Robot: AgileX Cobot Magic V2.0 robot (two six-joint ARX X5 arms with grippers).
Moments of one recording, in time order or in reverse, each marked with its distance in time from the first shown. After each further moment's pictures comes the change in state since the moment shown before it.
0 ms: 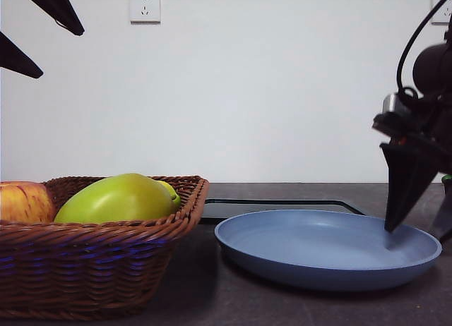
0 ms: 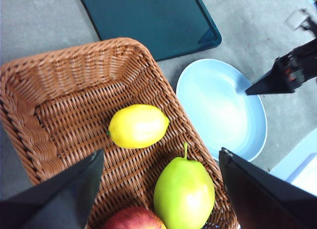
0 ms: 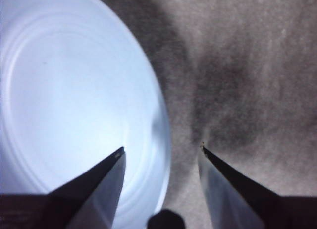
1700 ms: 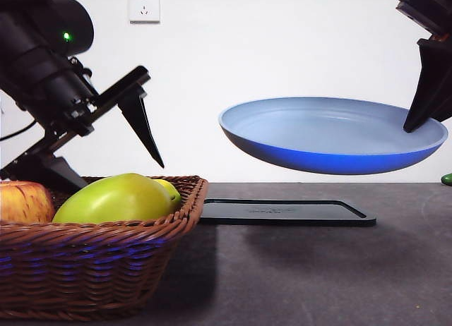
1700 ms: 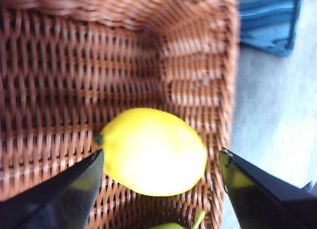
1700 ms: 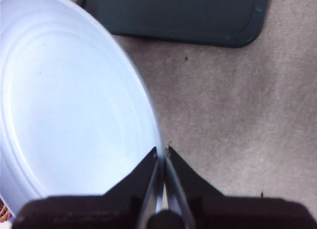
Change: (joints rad) left arm -0.134 0.532 0.000 0.301 -0.014 -0.594; right arm 0.000 -0.409 0.000 -0.053 0.003 0.044
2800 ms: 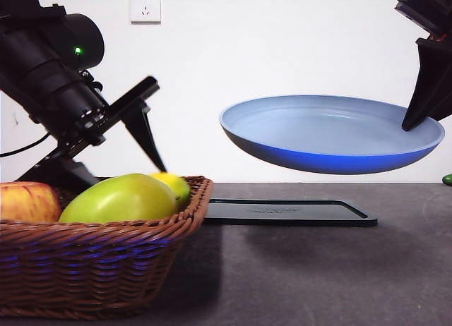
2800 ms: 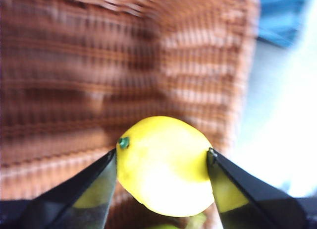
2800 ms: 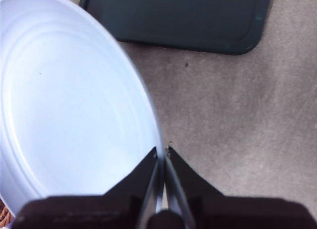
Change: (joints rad) left arm -0.008 0.071 0.034 0.021 0.095 0.013; right arm 0.000 0.000 0.000 0.020 0.008 0.000
